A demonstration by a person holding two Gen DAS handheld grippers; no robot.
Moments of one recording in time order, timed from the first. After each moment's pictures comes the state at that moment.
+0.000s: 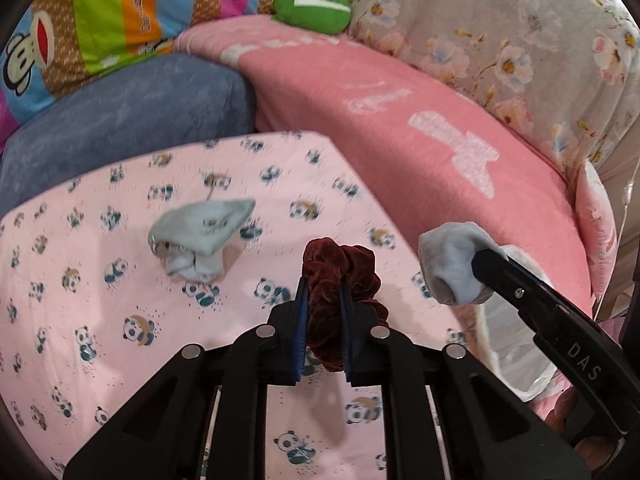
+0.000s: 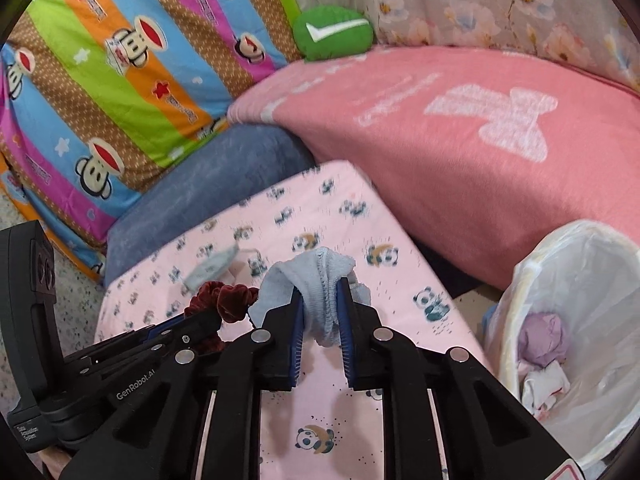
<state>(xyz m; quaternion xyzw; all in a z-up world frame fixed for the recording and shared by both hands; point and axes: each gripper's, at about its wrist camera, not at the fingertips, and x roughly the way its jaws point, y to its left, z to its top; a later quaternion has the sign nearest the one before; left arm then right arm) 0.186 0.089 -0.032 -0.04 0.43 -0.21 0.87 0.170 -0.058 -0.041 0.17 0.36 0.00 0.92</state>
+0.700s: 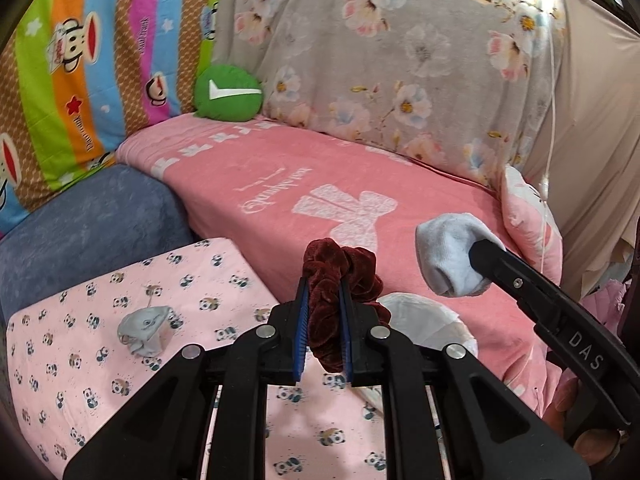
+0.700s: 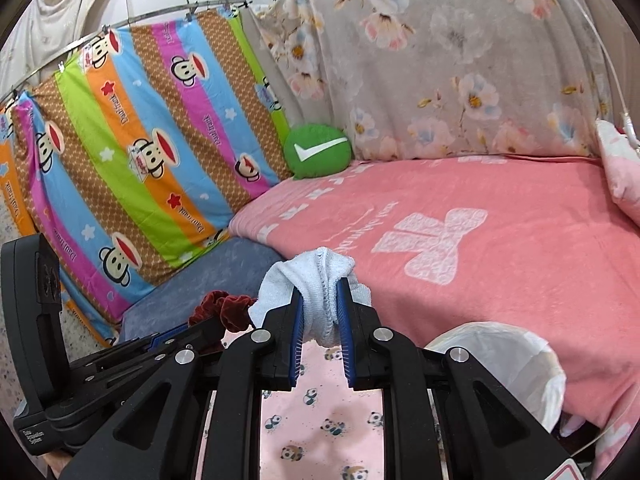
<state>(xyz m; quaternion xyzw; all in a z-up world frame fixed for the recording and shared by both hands) 0.111 0.005 0.083 0.00 0.31 -0.30 0.90 0.054 -0.134 0.097 0.18 0.21 -0.05 0.96</state>
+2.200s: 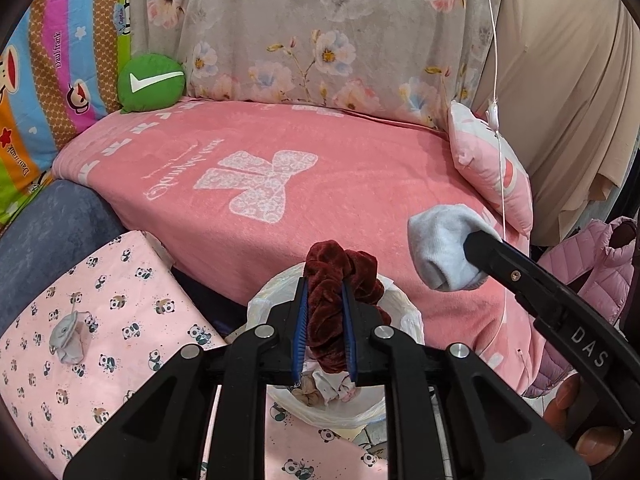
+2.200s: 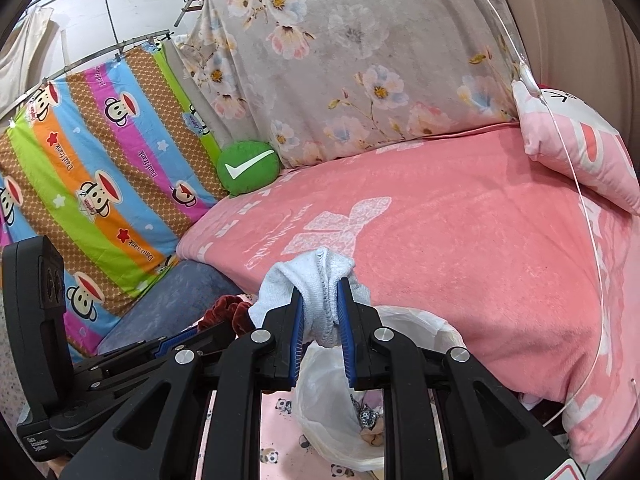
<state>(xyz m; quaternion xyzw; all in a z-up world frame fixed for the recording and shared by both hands) 0.073 -0.120 0.050 0.07 0.34 -0.37 0.86 -0.018 -0.250 0.065 0.24 0.21 -0.13 0.94</state>
